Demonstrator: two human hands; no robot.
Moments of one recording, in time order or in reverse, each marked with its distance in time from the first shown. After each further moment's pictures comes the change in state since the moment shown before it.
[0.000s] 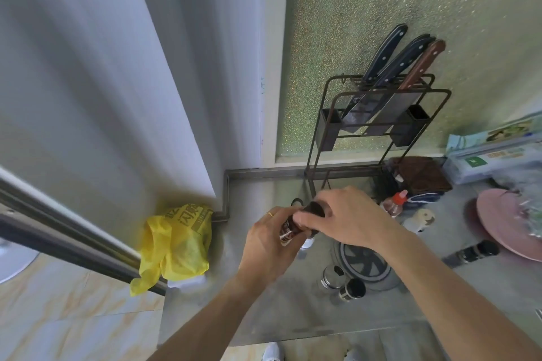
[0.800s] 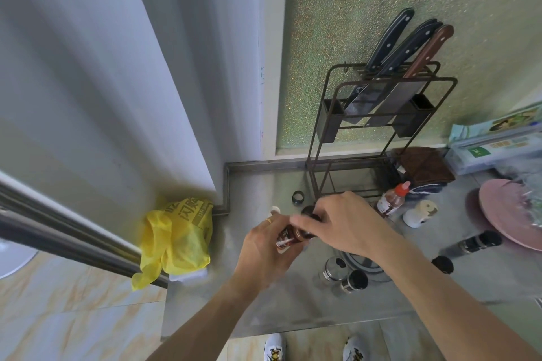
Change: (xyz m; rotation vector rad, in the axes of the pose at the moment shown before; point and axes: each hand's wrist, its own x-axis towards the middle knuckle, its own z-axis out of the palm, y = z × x) left_hand -0.015 -0.019 0.001 -0.004 -0.049 0.050; right_hand -0.007 -0.007 0.020 0.002 0.012 0.033
